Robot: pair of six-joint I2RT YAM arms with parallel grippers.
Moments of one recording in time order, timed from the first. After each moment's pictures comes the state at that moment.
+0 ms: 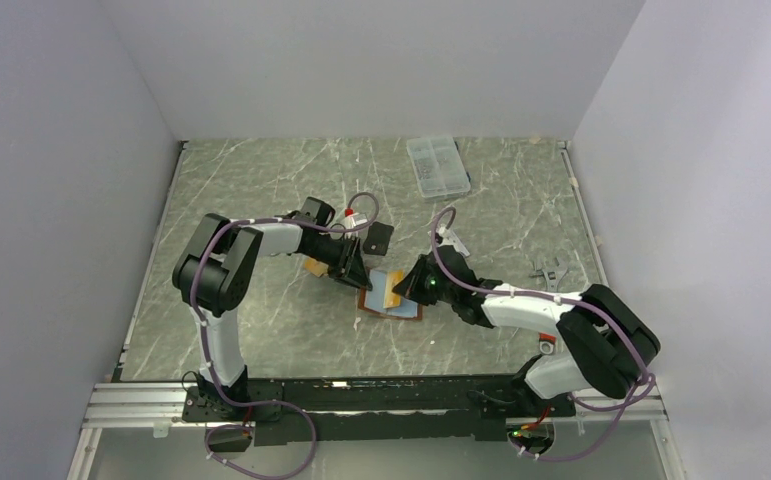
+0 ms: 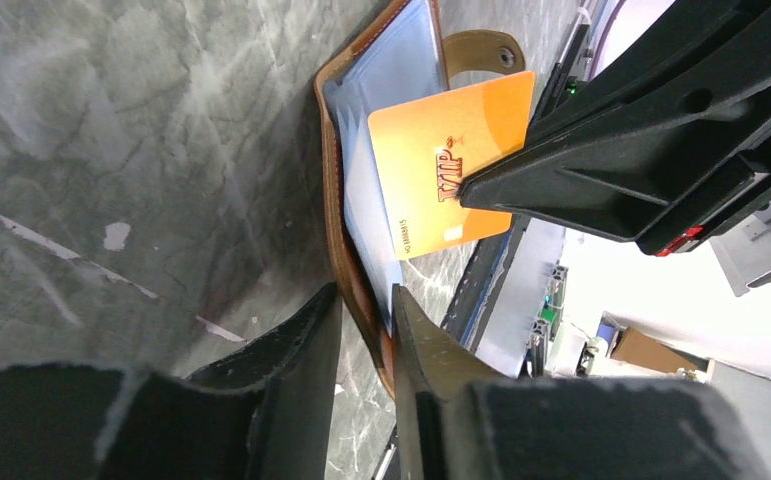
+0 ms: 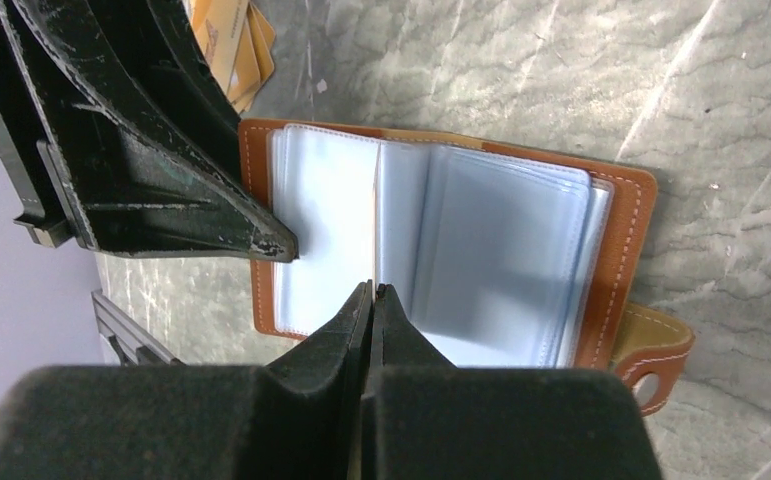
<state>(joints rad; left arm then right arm) -0.41 1.94 1.06 -0.28 1.01 -0.22 0.73 1.39 0.53 0.22 -0.03 0.99</state>
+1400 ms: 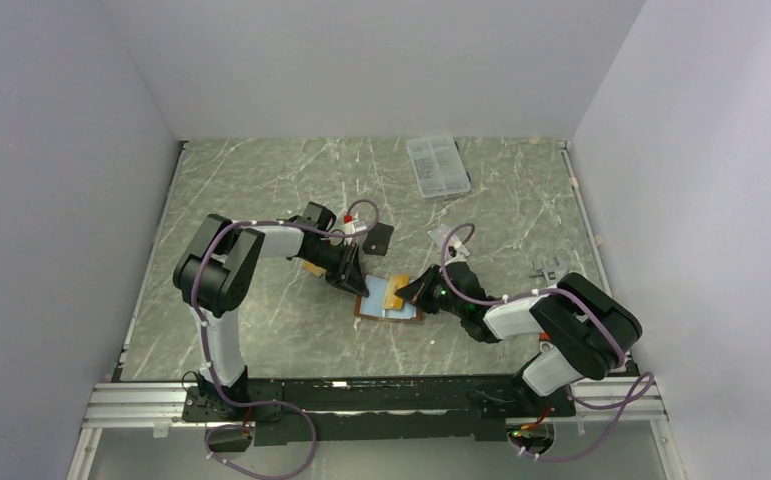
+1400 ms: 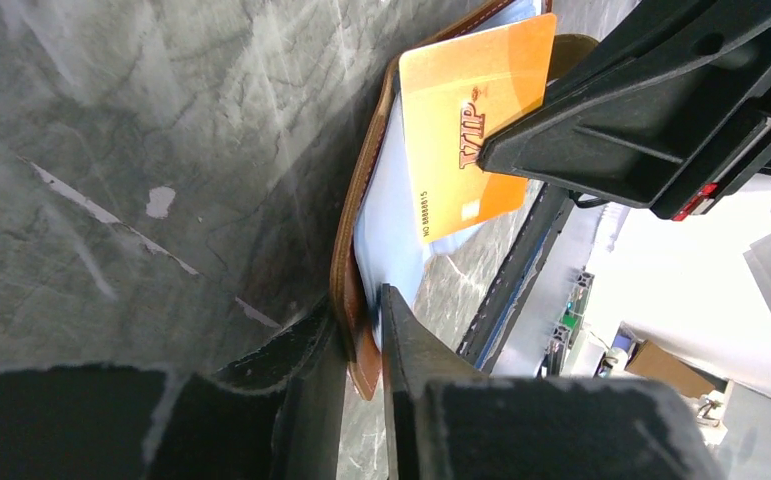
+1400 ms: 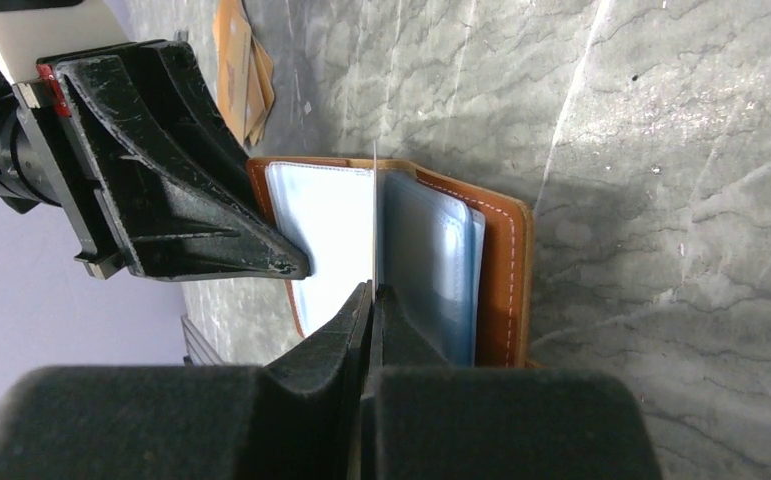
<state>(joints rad) -0.43 1.94 1.03 -0.29 0.93 -0.21 0.69 1.51 0.31 0.68 -0.08 1.16</state>
